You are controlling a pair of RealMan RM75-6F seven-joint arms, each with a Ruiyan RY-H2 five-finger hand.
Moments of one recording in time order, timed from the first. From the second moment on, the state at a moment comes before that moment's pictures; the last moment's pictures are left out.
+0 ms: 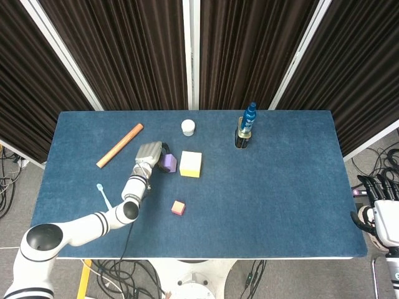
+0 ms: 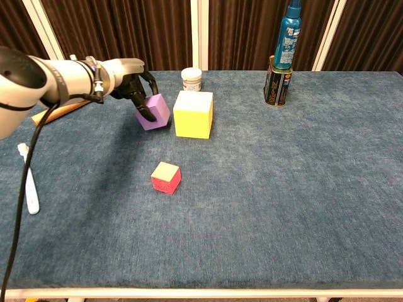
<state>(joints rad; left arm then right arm) -1.08 -1.81 -0.36 -1.01 0.37 0.69 0.47 0.09 -0.98 0.08 -1.67 -1.45 1.44 0.02</state>
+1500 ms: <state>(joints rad) -1.17 -1.91 -0.36 -1.03 0.33 0.86 0.68 0.06 -0.97 0.08 -1.65 -1.44 1.46 0.06</state>
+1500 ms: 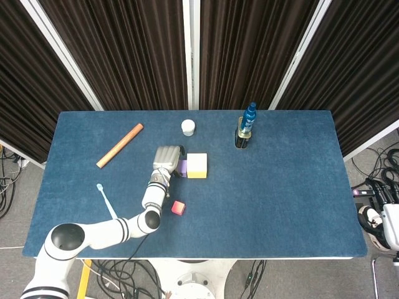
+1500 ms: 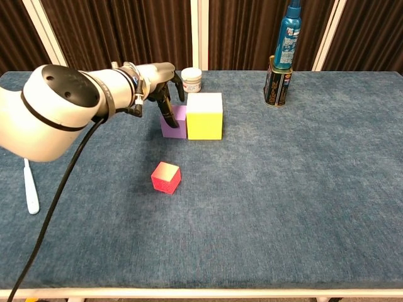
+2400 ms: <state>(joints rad) -1.10 -1.85 -0.28 -1.00 0.54 0.83 0.61 0.05 -0.96 0.07 -1.67 -1.46 1.47 0.05</state>
